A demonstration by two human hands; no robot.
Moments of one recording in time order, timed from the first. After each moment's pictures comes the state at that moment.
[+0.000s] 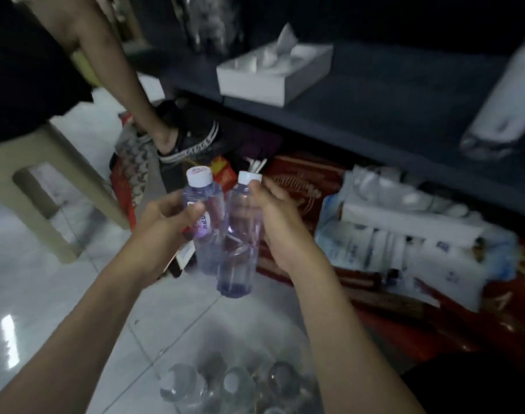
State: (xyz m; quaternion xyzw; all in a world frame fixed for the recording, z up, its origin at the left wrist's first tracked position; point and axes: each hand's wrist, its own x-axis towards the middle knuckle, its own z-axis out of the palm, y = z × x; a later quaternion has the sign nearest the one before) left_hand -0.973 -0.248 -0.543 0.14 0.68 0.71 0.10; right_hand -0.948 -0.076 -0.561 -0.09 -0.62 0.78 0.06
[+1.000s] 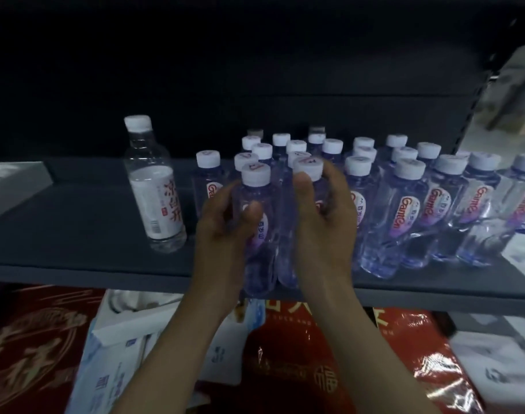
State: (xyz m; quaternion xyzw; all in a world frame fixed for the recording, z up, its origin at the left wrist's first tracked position) left_hand -0.817 0.227 -0.465 0.44 0.48 0.74 0.16; right_hand -0.724 0.286 -0.446 -0.28 -0.61 0.43 0.60
